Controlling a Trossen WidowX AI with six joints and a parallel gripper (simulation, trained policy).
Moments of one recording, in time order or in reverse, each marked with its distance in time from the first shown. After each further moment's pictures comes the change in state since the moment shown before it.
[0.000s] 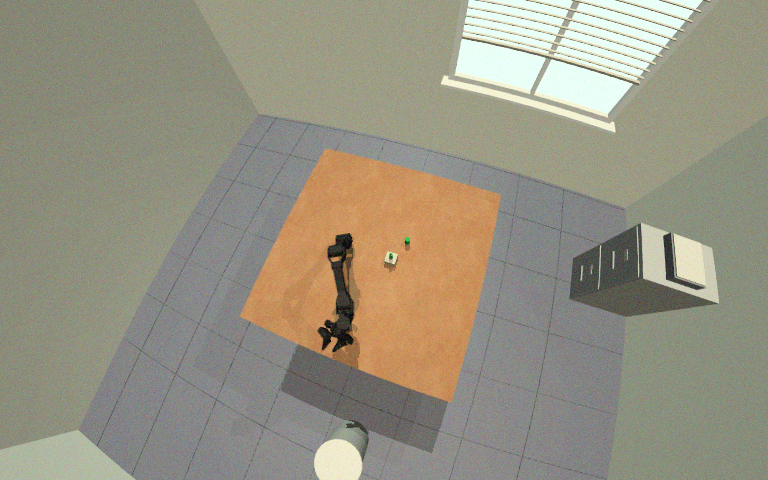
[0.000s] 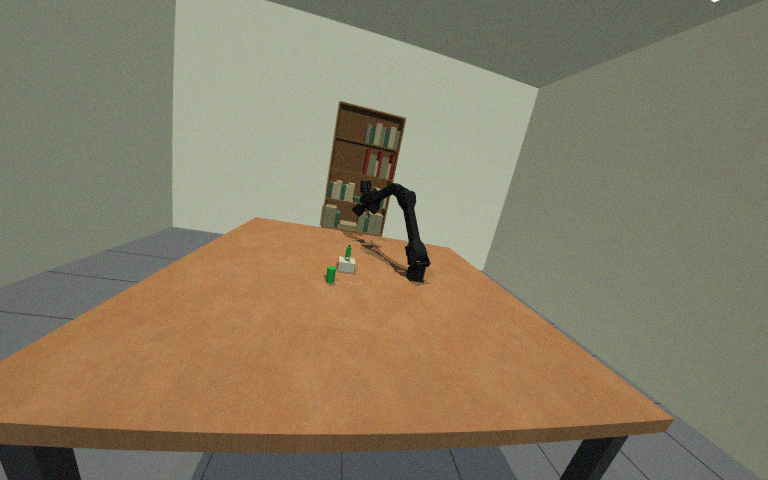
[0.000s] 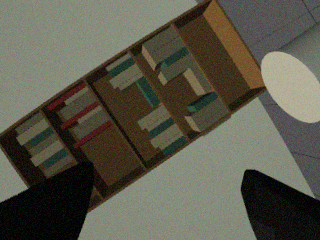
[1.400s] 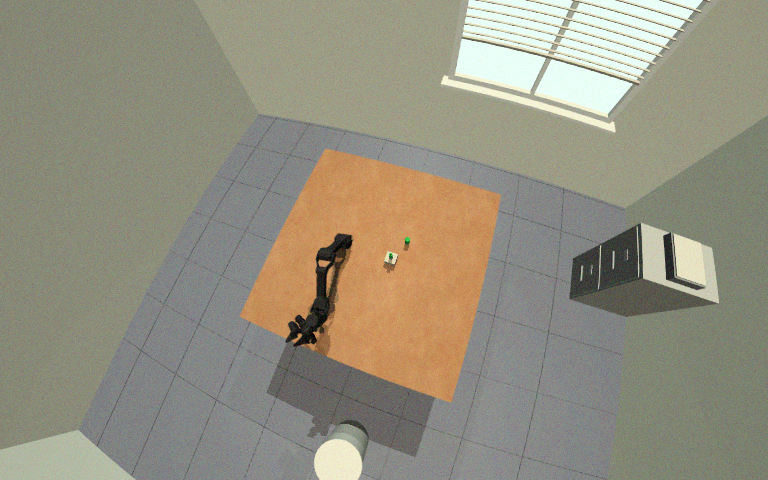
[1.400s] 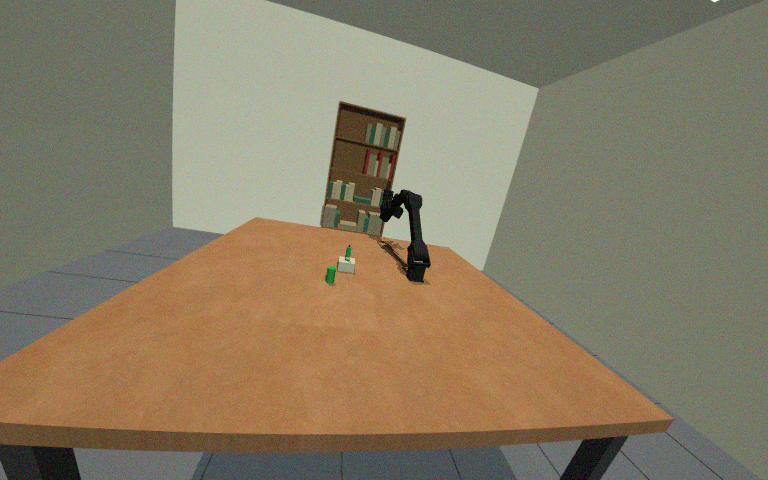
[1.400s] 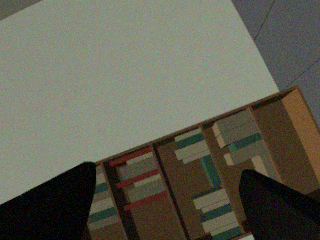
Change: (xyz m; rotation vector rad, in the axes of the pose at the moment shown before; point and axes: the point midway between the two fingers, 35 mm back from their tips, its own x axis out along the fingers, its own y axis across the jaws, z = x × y) arm 0.078 0.108 0.124 -0.158 -0.191 0.304
